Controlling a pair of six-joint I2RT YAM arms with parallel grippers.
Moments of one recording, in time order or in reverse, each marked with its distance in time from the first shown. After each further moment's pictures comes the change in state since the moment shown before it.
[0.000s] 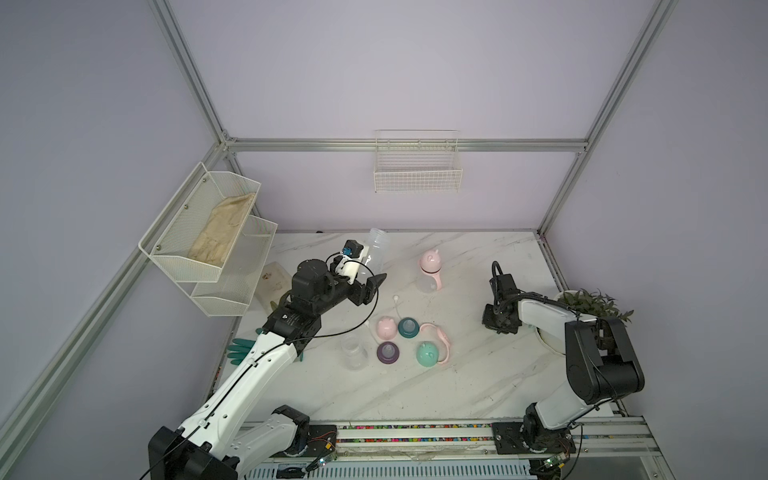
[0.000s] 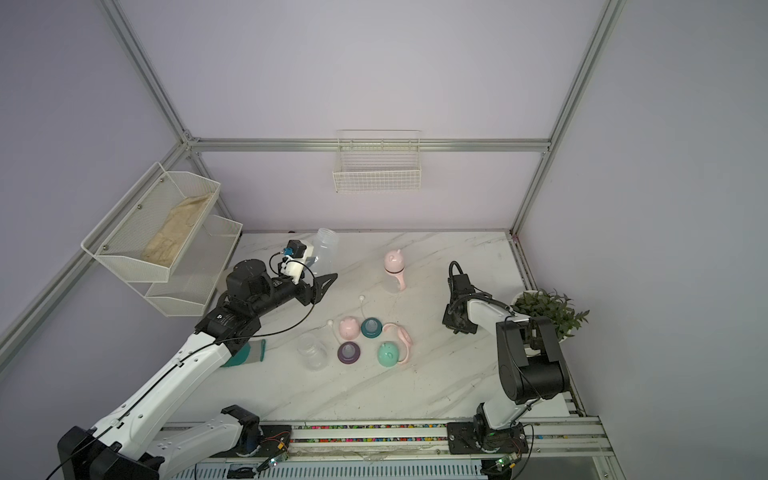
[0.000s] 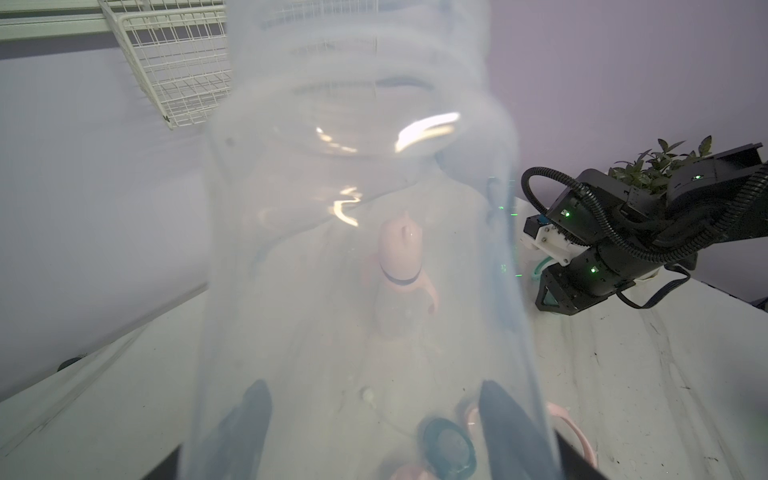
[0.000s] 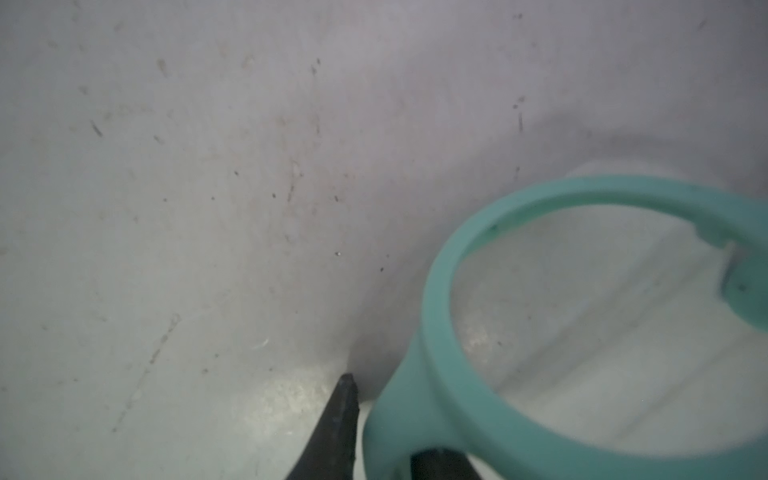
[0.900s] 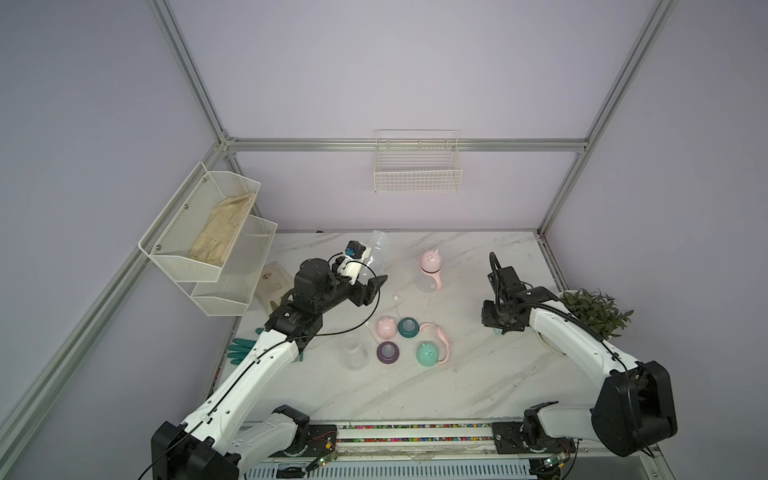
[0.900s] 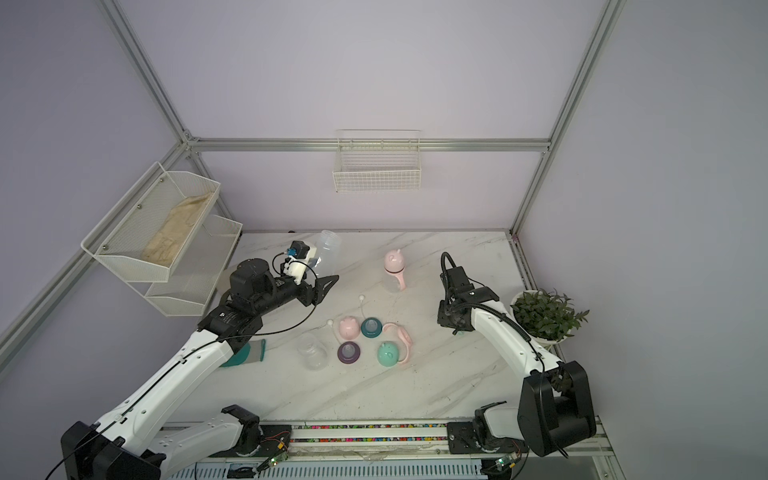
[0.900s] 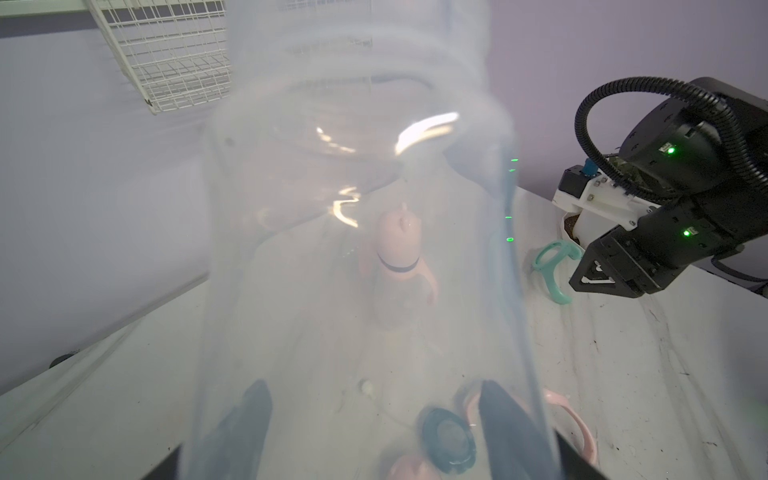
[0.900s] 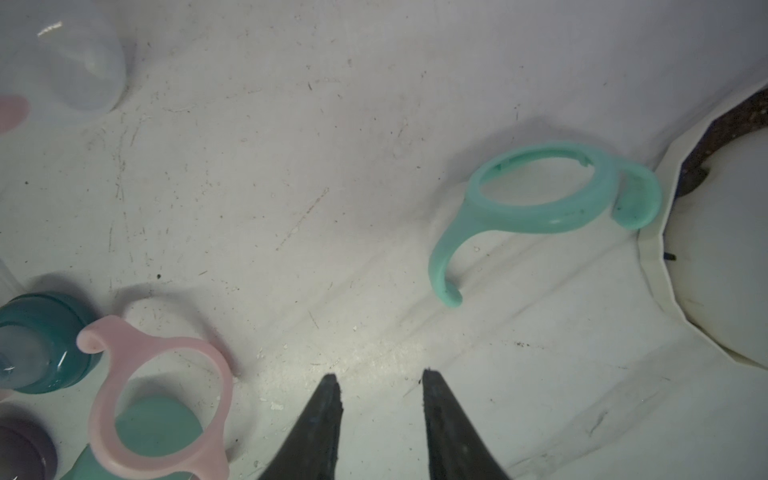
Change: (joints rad) left arm 0.000 0.019 0.000 -0.008 0.010 0.012; right arm 0.135 -0.276 0.096 -0.317 0.016 0.007
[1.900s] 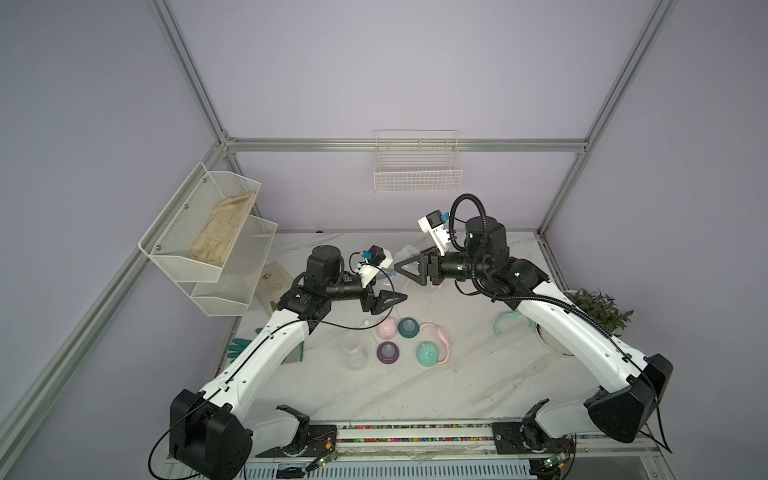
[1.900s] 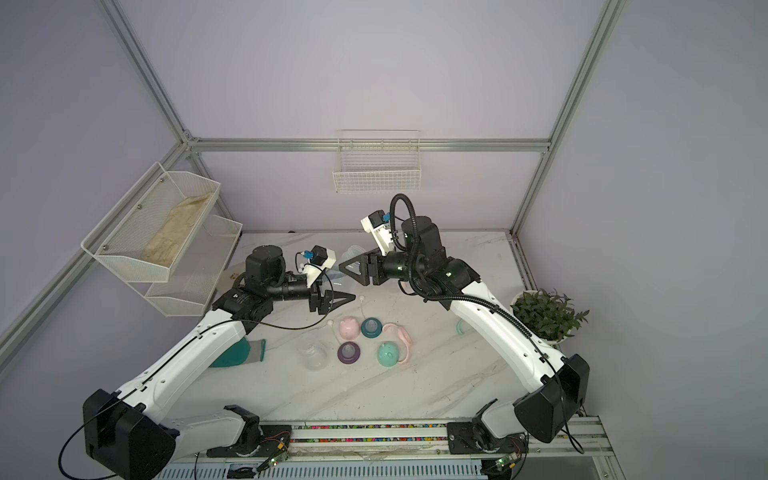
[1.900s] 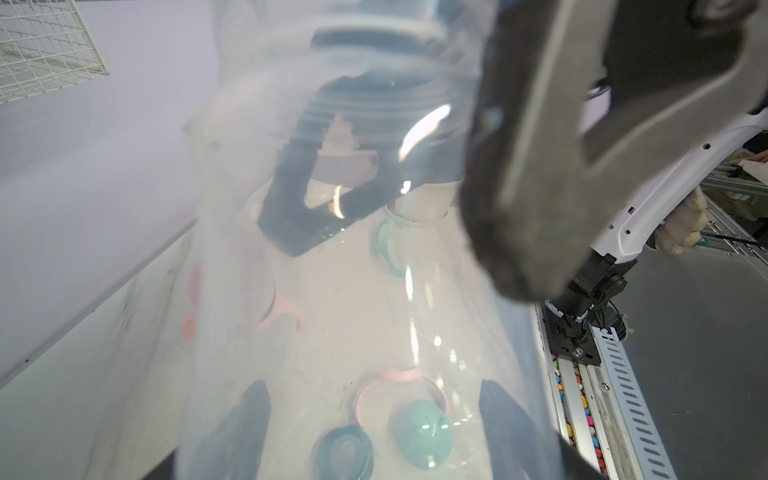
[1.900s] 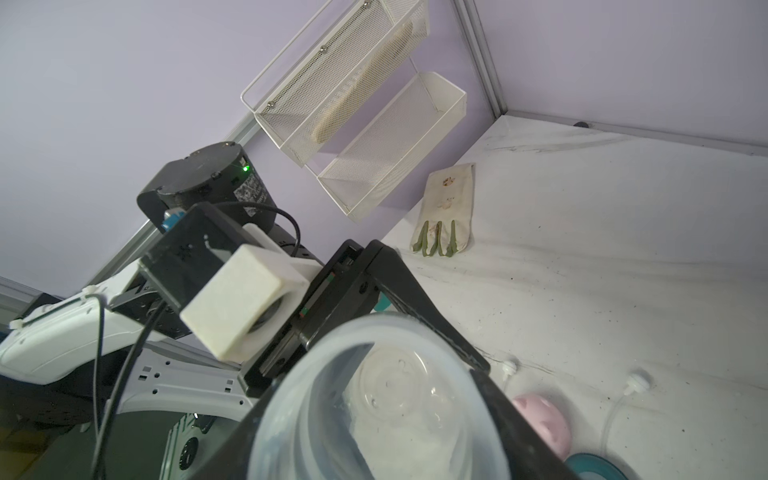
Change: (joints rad) left arm 0.005 0.157 0.116 -0.053 0.556 0.126; right arm 0.360 0.088 0.531 0.432 -0.730 -0.081
